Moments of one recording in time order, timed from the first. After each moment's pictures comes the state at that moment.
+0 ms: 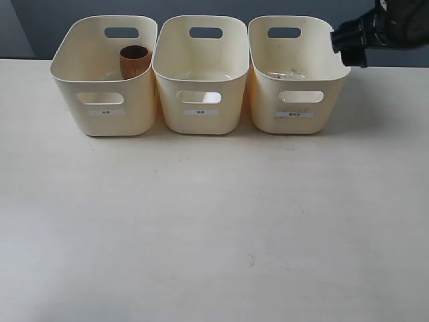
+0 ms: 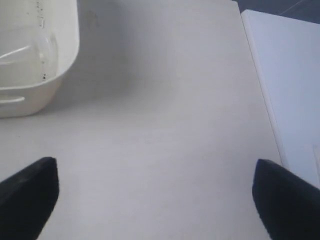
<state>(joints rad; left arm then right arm) -0.04 0.00 0.00 0.05 0.23 0.12 0.48 1.60 -1.37 -0.74 1.21 0.72</state>
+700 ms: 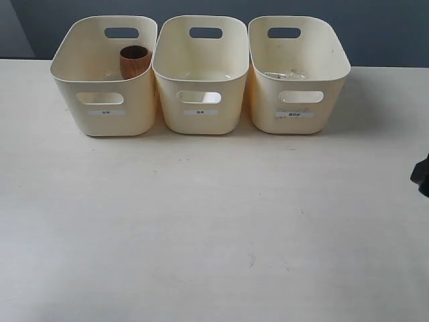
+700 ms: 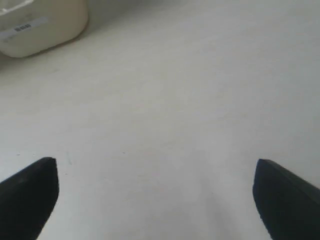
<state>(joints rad) -0.04 0.00 0.00 0.05 0.23 0.12 0.48 0.74 -0.50 -0.52 0.84 1.09</state>
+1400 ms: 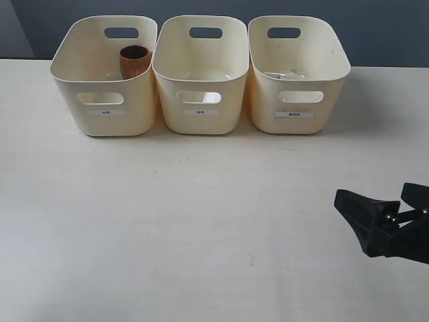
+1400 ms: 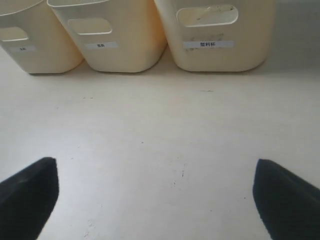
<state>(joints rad) -0.04 0.00 0.00 0.05 0.23 0.12 0.48 0.64 -0.13 -0.83 0.04 1.14</state>
